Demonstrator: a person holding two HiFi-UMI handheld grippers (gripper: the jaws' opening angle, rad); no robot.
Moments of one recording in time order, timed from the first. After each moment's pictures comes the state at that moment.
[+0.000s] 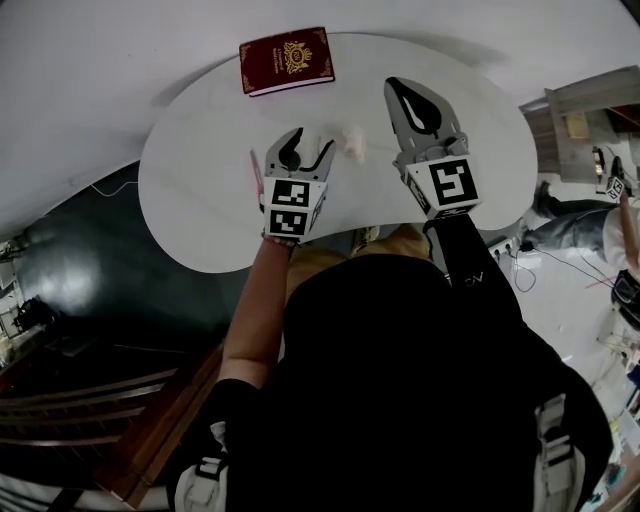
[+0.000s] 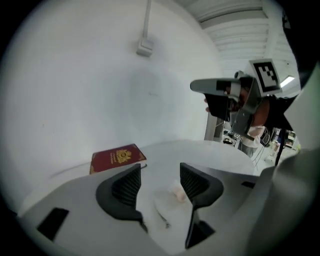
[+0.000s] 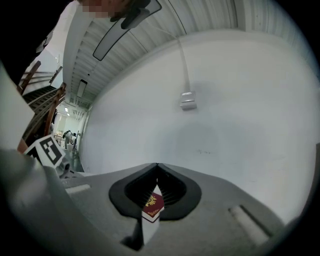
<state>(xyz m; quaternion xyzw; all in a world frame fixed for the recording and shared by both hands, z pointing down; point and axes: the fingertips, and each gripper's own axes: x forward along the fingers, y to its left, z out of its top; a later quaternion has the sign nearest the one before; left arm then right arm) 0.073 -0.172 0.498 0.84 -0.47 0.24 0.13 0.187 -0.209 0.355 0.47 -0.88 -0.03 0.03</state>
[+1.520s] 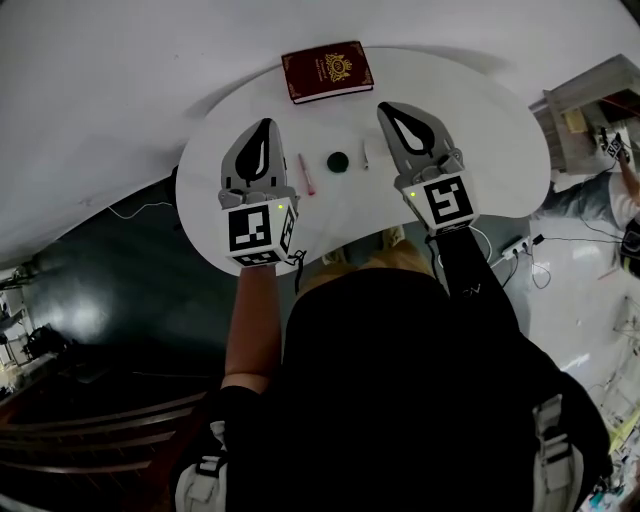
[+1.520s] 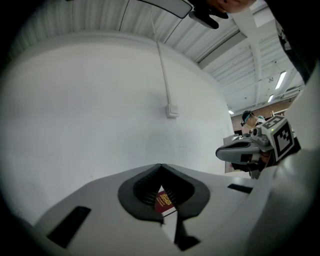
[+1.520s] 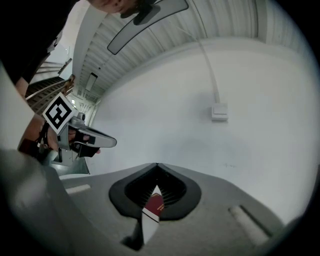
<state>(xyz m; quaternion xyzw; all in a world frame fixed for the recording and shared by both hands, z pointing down) -0.096 -0.152 0.312 0.82 -0.56 0.06 -0.01 0.058 -0.147 0.321 0.46 -0.89 -0.07 0.04</state>
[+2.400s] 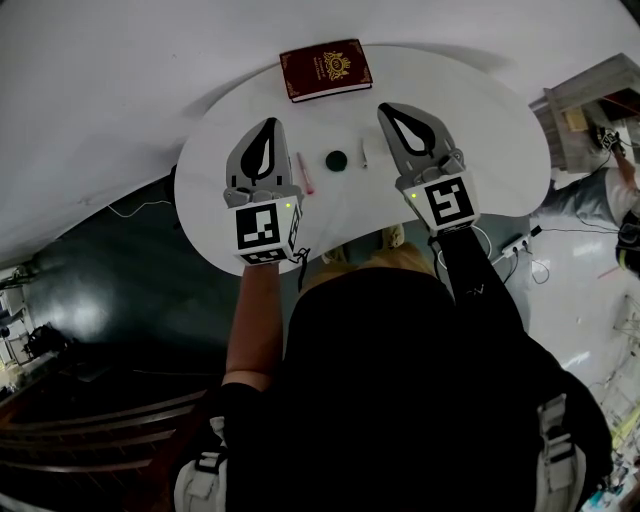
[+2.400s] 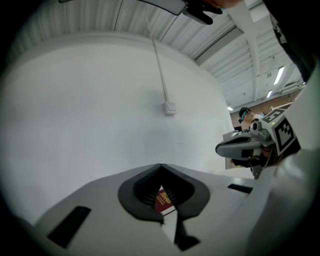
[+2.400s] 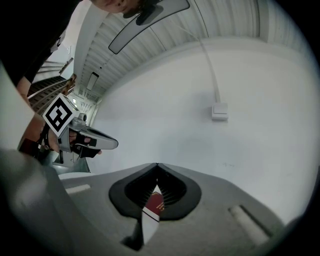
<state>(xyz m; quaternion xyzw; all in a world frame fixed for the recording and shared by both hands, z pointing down) -0.086 -0.154 0.320 0.82 -0.56 0.08 -0.02 0.062 -0.146 0.324 0.45 -0.89 -0.08 0.05</state>
